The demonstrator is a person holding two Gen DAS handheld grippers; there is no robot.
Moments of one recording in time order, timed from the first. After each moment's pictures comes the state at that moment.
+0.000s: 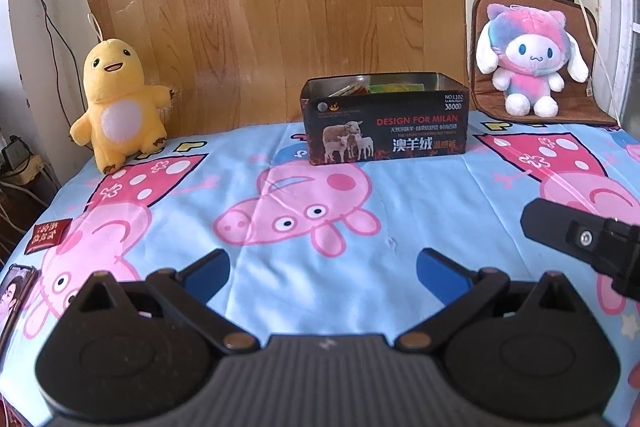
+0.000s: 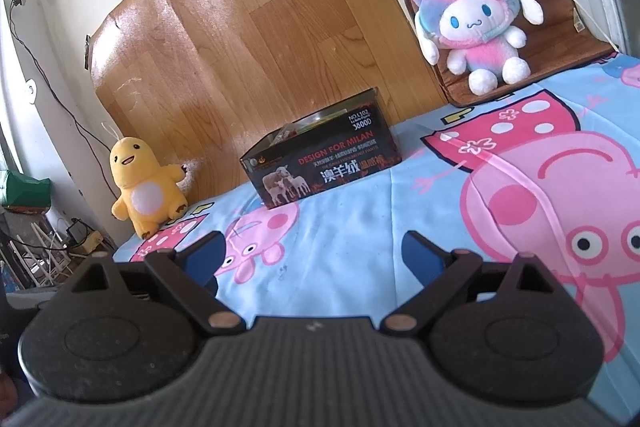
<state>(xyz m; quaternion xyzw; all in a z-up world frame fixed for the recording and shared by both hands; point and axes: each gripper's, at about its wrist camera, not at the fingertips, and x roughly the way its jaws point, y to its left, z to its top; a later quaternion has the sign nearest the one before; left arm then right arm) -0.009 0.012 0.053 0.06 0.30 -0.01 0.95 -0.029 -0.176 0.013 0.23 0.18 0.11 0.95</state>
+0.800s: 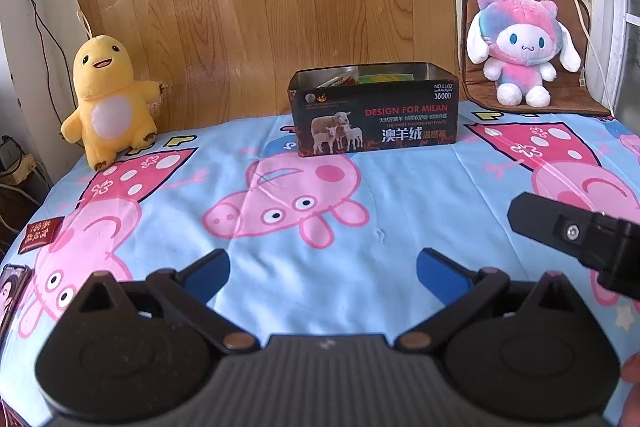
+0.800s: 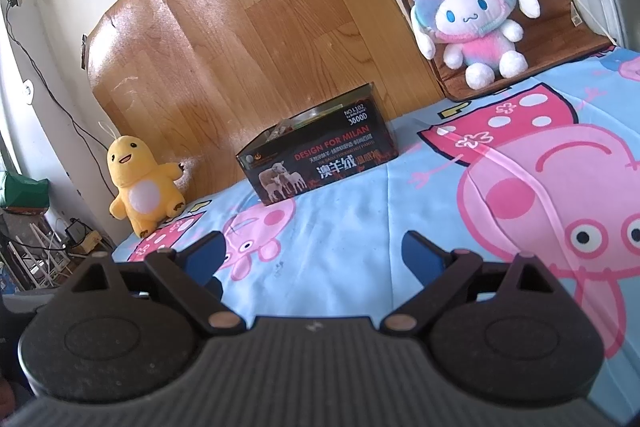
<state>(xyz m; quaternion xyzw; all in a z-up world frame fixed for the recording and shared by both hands) -0.008 0.007 0.051 0.06 0.31 -0.03 0.95 -0.028 -0.178 0.009 0.23 0.19 0.11 0.95</state>
